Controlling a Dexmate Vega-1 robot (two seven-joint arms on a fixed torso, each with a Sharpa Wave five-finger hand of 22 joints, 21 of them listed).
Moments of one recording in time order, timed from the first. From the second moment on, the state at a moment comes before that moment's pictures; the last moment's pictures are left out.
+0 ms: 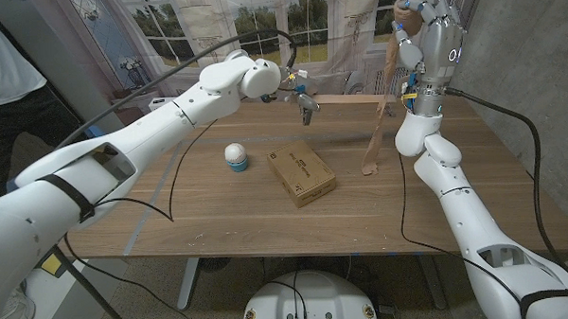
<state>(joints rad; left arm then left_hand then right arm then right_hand) 0.10 0.56 0.96 -1.62 0.83 -0.05 -0.65 0.24 0.10 0.70 0.14 0.48 0.68 0.05 1.28 0.73 0.97 -0.12 1.58 1.25 1.21 -0.20 1.54 1.23 0.87 -0.11 1.51 0.67 -0.77 -0.23 -0.06 -1.49 -1.09 0.35 -1.12 1.26 -0.08 0.24 -0.15 0.20 0.82 -0.18 0.55 0.33 0.63 0.08 0.79 0.49 0.79 0.07 0.64 0.87 0.51 -0.04 1.29 0.18</state>
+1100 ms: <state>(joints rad) 0.06 0.52 0.99 -1.56 0.90 -0.17 -0.61 0.23 0.10 0.70 0.14 0.47 0.68 0.05 1.29 0.72 0.97 -0.12 1.58 1.25 1.21 -0.20 1.54 1.23 0.87 -0.11 1.51 0.65 -0.61 -0.32 -0.19 -1.48 -1.01 0.26 -1.12 1.26 -0.08 0.24 -0.15 0.20 0.82 -0.18 0.54 0.33 0.64 0.08 0.79 0.49 0.79 0.07 0.61 0.89 0.50 -0.04 1.30 0.18</state>
